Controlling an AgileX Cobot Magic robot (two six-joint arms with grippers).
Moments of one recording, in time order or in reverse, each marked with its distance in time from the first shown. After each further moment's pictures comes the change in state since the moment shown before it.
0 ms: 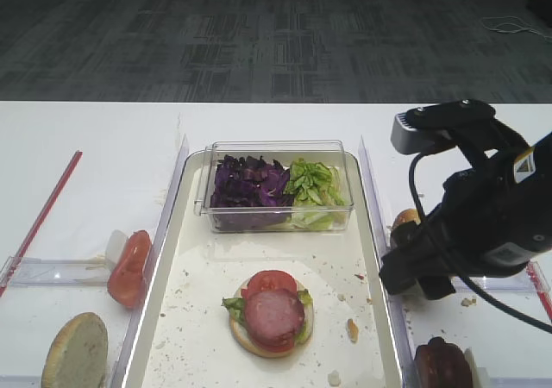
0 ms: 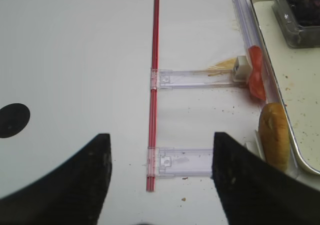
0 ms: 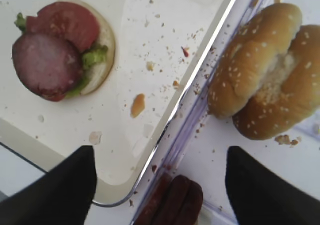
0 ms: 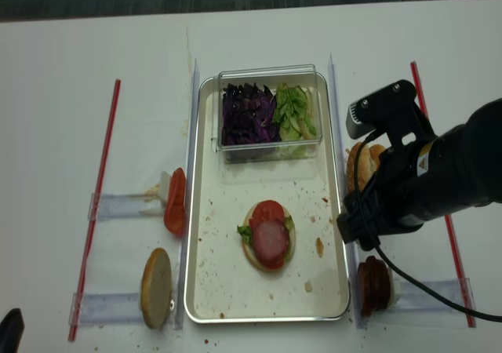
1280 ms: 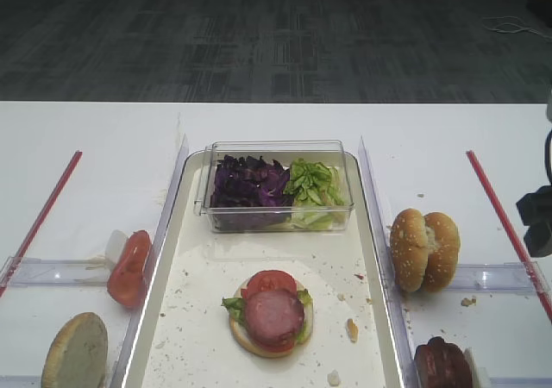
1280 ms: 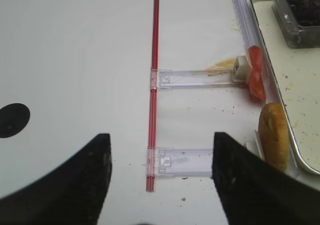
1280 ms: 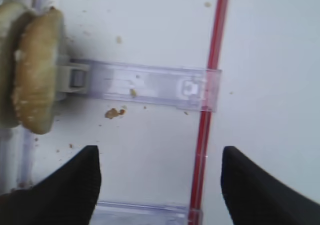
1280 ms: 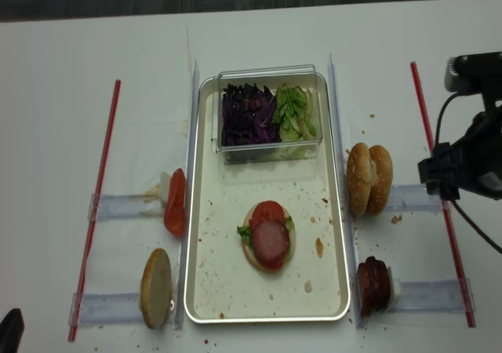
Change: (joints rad) left arm 0.000 0.000 0.000 0.000 0.000 0.000; right arm -0.463 0.000 0.000 -0.136 0.078 0.031
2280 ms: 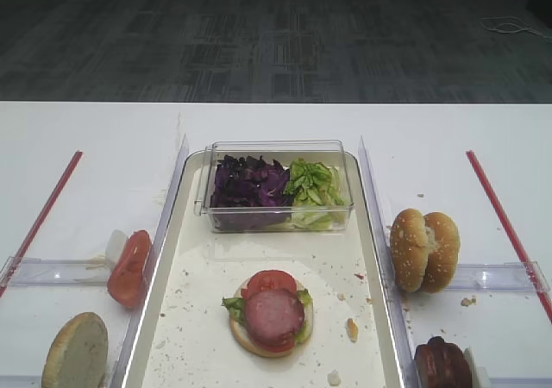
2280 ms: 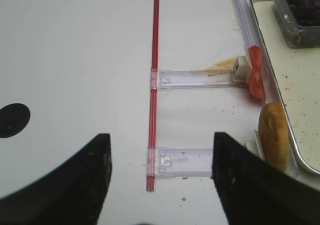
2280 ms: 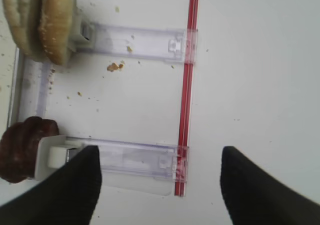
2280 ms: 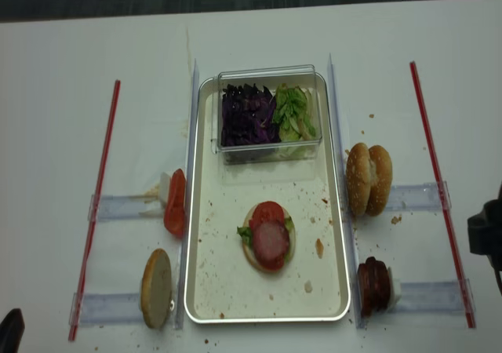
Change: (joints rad) left arm 0.000 0.000 0.000 0.000 0.000 0.000; right arm -0.072 -0.513 0.150 0.014 0.189 -0.070
